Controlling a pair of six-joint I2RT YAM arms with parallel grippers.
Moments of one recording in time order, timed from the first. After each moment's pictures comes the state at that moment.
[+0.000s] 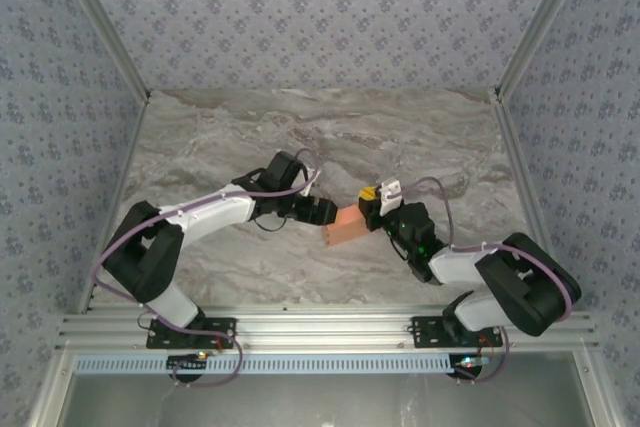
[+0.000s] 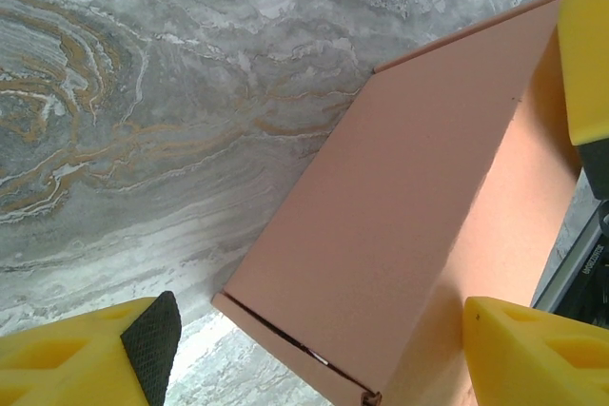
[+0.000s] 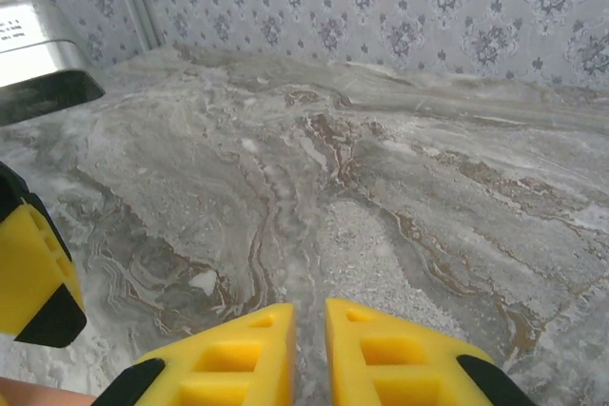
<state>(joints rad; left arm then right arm) -0.70 1.61 0.98 -0.32 0.43 -0.42 0.61 1.38 0.23 1.00 0.03 0.11</state>
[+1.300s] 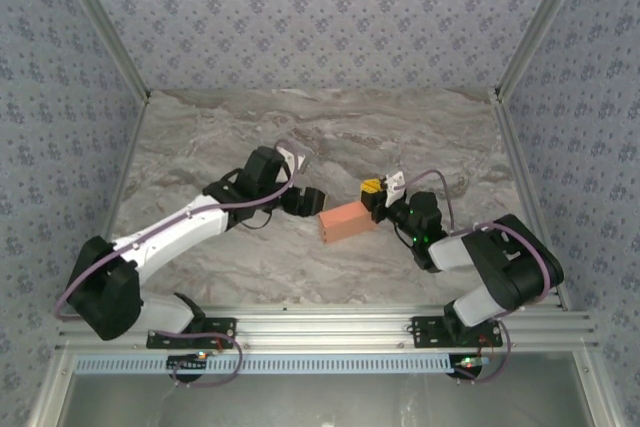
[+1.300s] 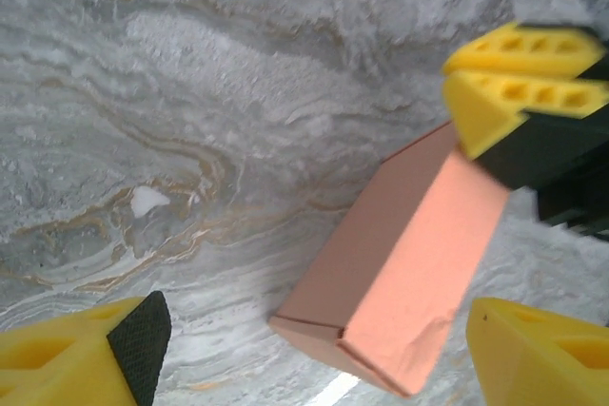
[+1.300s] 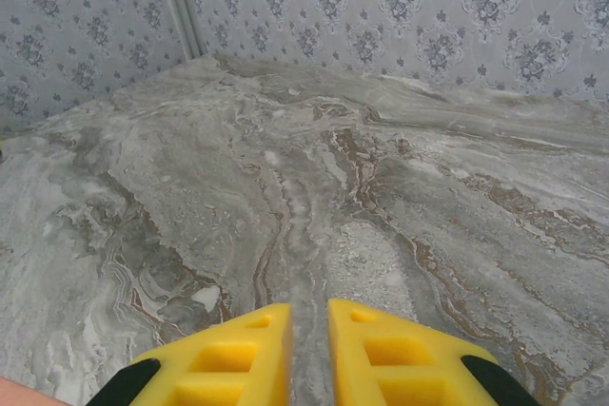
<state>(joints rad) -0.70 1.36 0.92 -0.32 0.21 -0.36 0.45 1.52 0.28 1.12 -0.24 0.08</state>
